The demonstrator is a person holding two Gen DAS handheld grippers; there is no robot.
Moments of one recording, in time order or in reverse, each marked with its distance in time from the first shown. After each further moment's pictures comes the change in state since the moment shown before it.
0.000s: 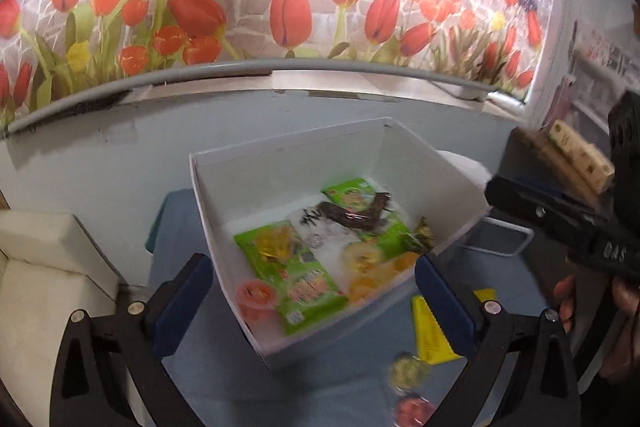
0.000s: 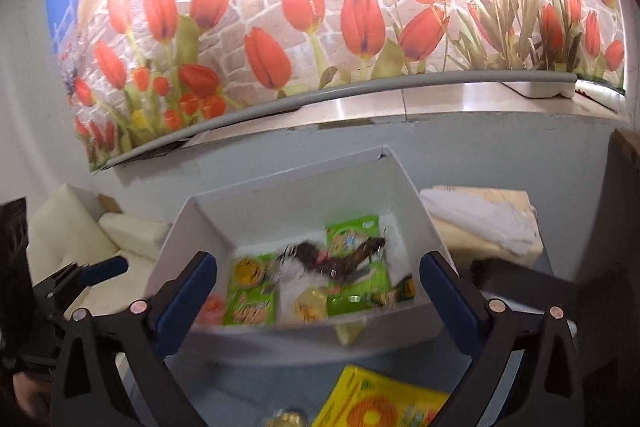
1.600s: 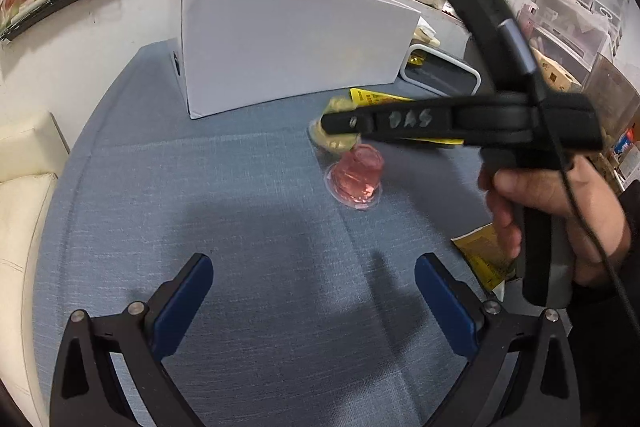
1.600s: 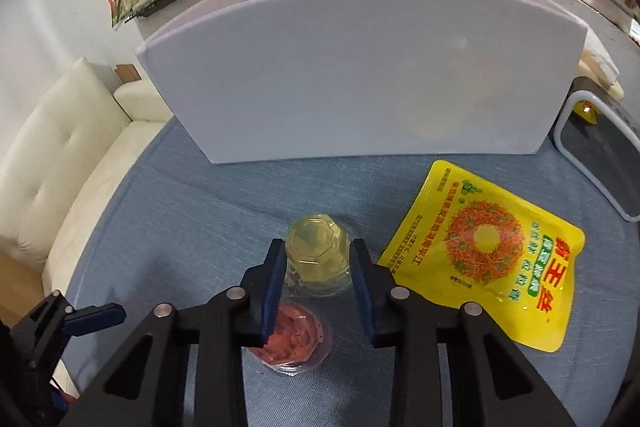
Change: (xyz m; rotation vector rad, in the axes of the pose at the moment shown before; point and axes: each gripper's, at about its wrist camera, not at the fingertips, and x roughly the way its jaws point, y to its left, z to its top) left arm -0.030 -0.046 -0.199 0.001 0.172 -0.083; right arm 0.054 0.037 -0.139 -0.143 0.342 0.038
